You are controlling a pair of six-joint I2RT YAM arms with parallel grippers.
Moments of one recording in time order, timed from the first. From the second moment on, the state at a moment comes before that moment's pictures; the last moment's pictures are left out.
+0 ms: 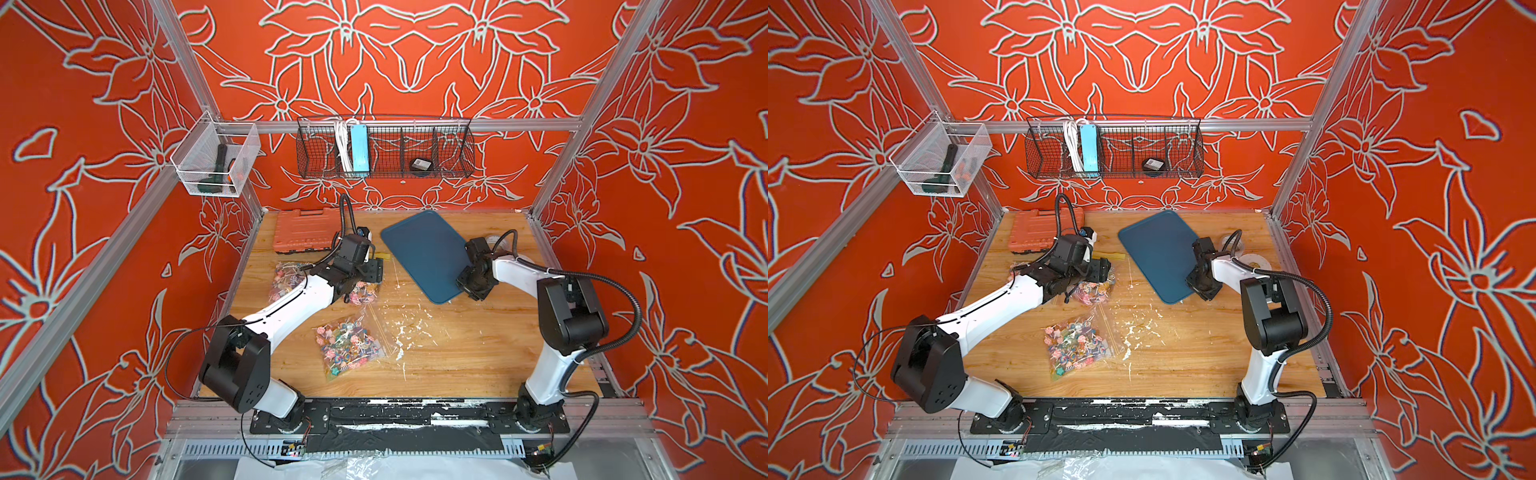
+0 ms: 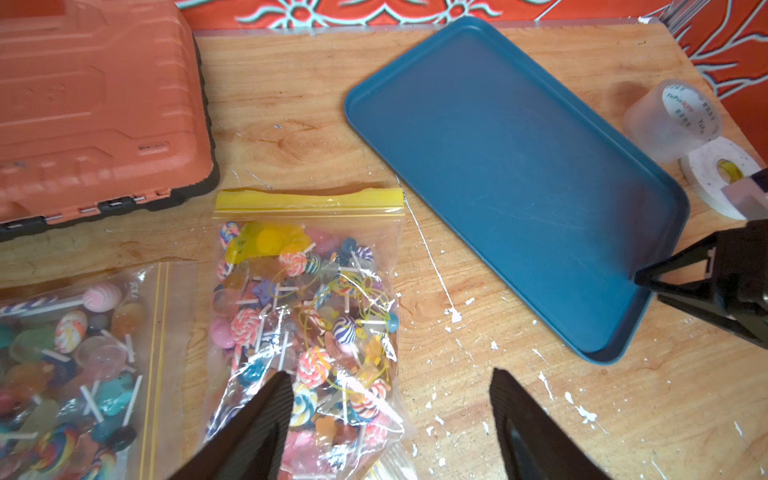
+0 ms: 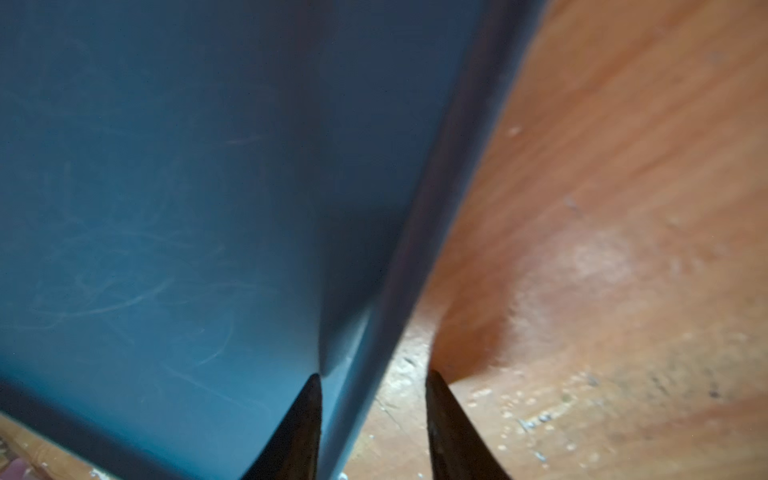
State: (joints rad) left arm -0.46 1.47 1.08 -0.32 -0.10 -0.29; right arm 0.23 1.84 1.17 -0.63 -0.02 0.98
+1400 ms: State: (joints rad) left arm -0.47 1.36 1.01 -0.31 -0.15 -0.30; right arm 0.16 2.12 1.60 -0.84 0.26 0.52
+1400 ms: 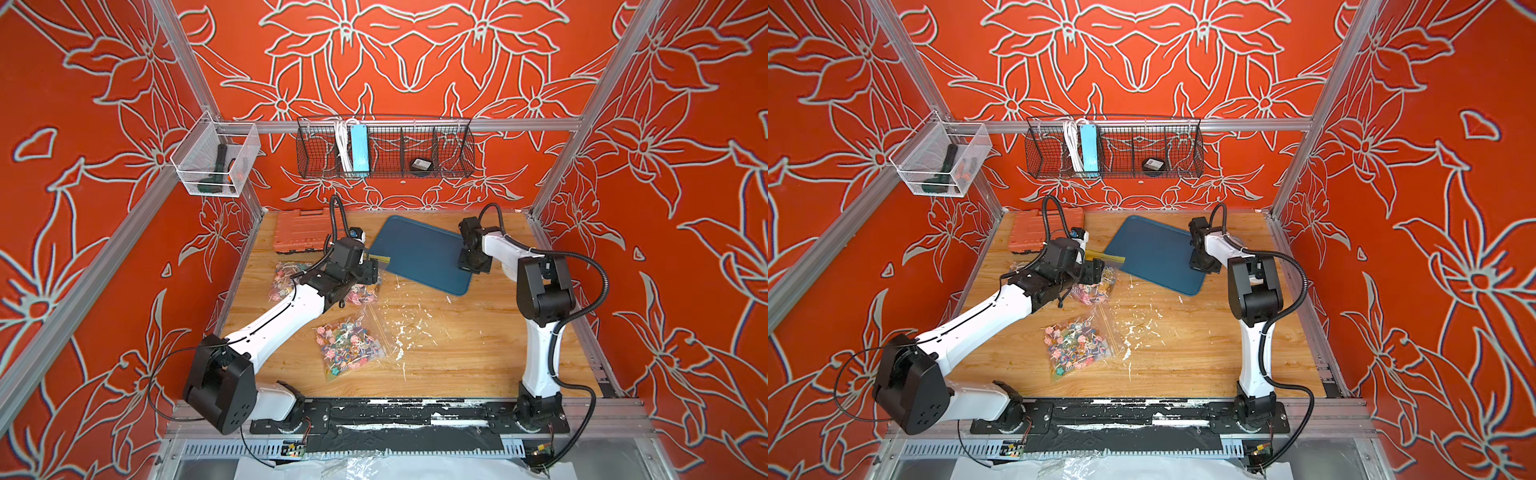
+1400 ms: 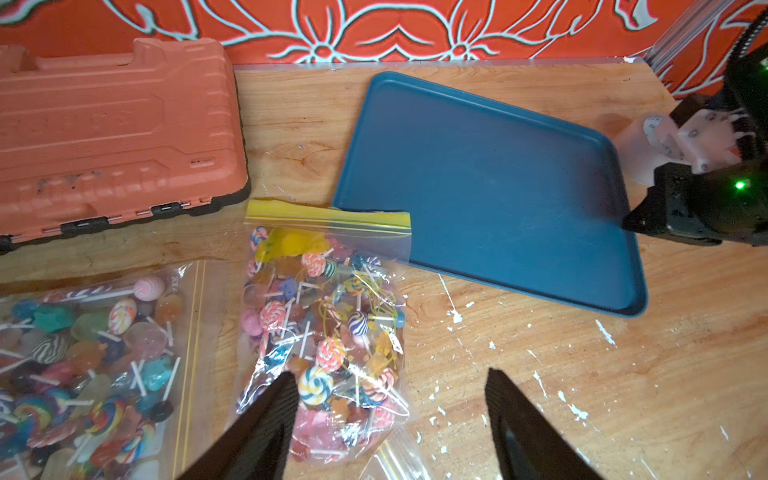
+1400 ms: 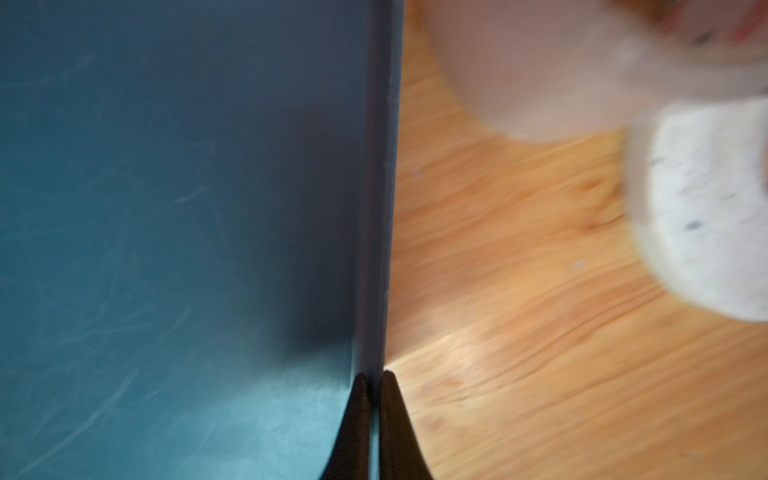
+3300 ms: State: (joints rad) left arm -0.40 1.89 1.04 -0.06 -0.16 -0.37; right arm 0.10 2.20 1.71 -0.82 0.26 0.03
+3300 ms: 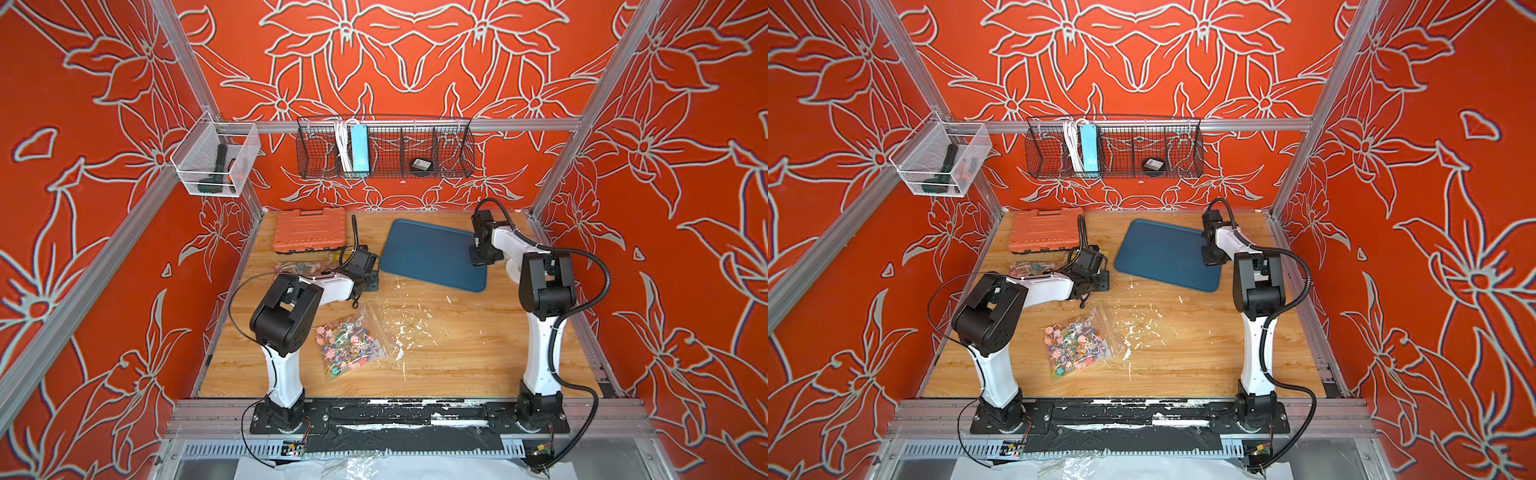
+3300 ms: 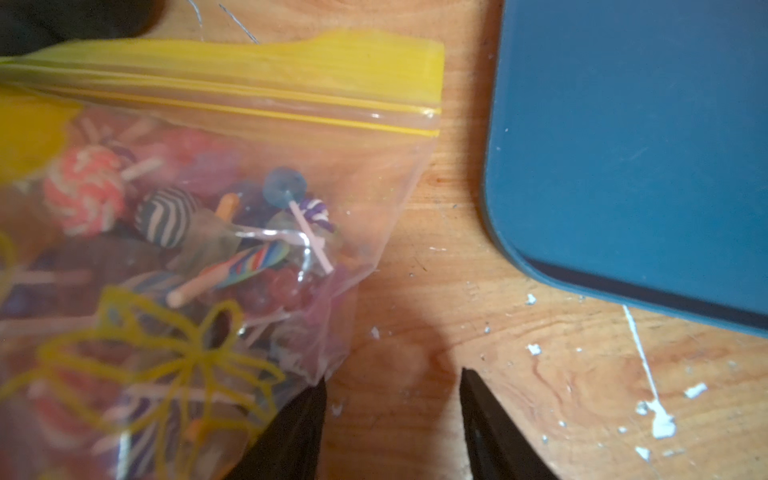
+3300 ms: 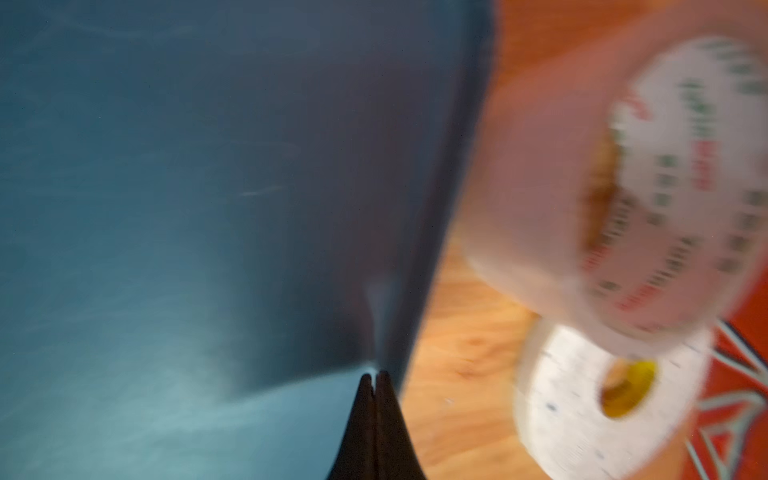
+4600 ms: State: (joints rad) left arm -0.37 2.30 1.65 -0.12 0.07 -0.26; right arm 0.03 2.05 1.60 -0.89 0.15 0.28
